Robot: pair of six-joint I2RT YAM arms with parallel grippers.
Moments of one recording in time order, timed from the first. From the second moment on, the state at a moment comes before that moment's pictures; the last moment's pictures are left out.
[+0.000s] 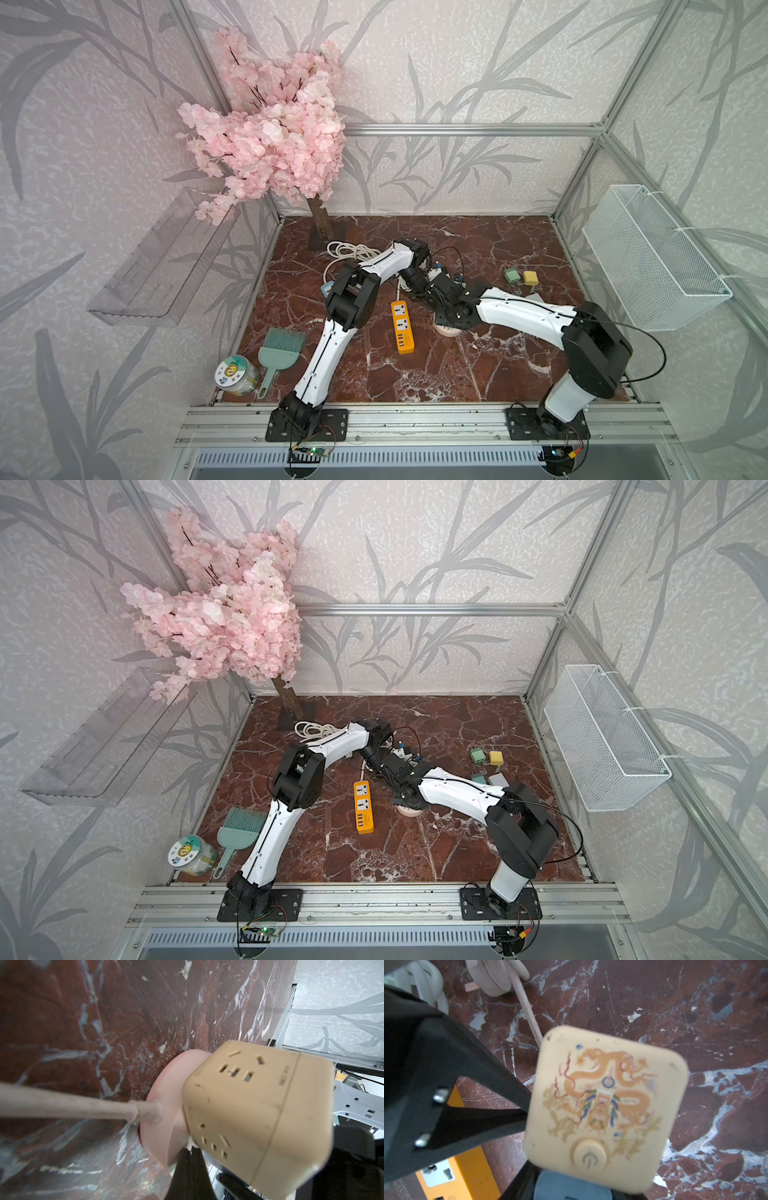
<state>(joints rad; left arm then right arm) -0.57 2.46 2.03 -1.26 0.88 0.14 0.82 1.67 1.11 -0.73 0.21 1.00</state>
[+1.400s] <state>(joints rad) -0.58 2.48 2.06 -1.31 0.86 0.14 0.88 1.65 1.07 -0.69 0.30 0.79</state>
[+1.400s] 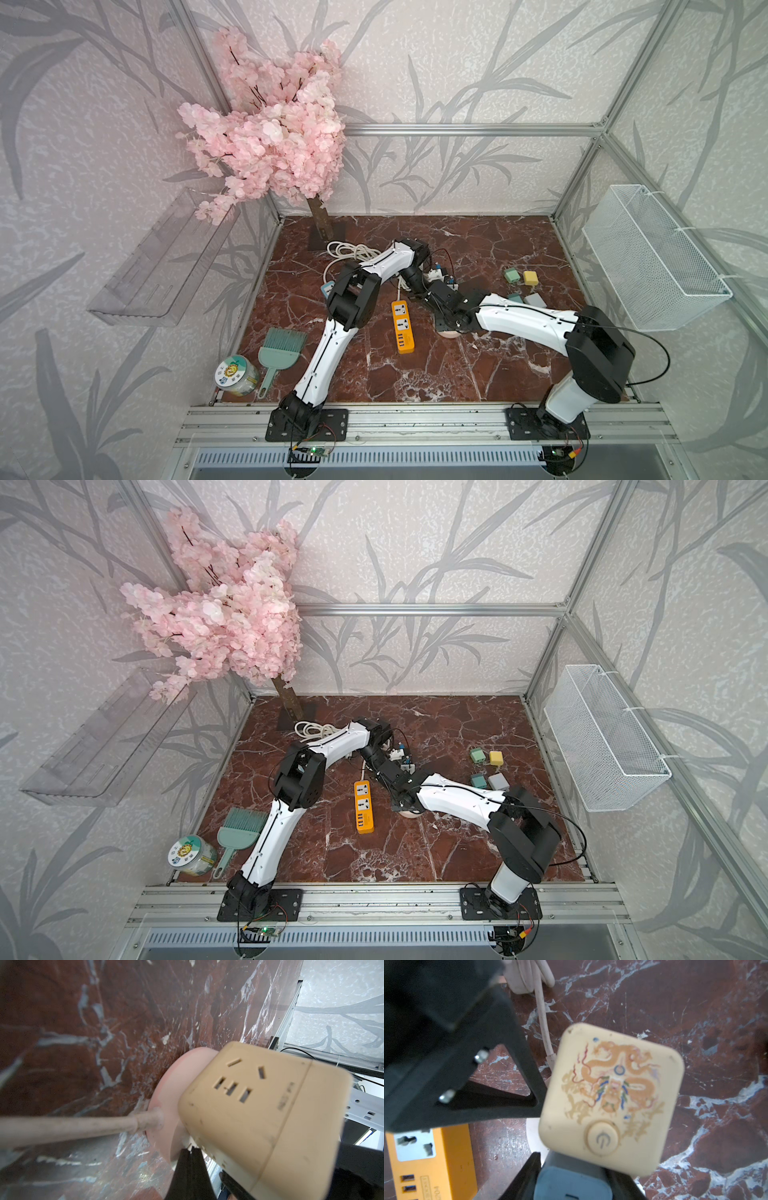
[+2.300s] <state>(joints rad) -0.58 2.48 2.07 -1.32 0.84 0.14 0.79 1.72 1.19 -0.81 0.13 0.81</state>
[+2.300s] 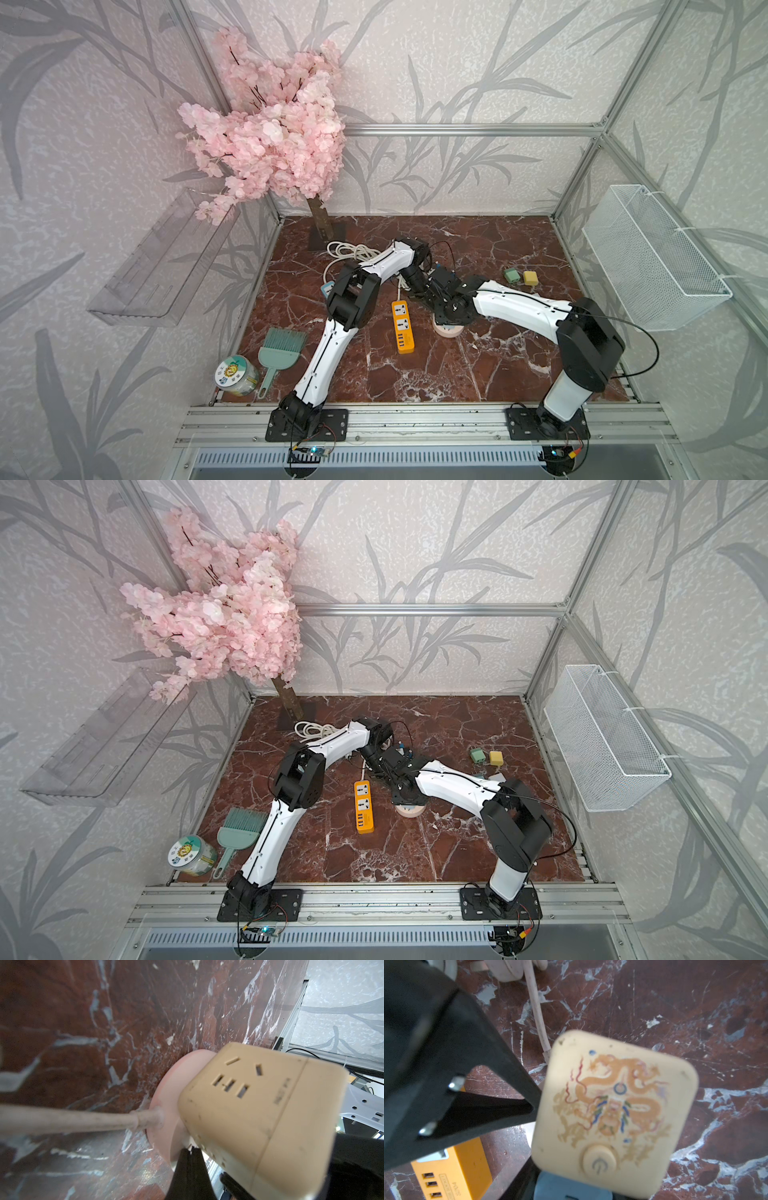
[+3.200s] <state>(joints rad) -0.58 2.48 2.07 -1.36 0.82 0.13 0.95 1.59 0.97 -0.58 0.36 0.79</state>
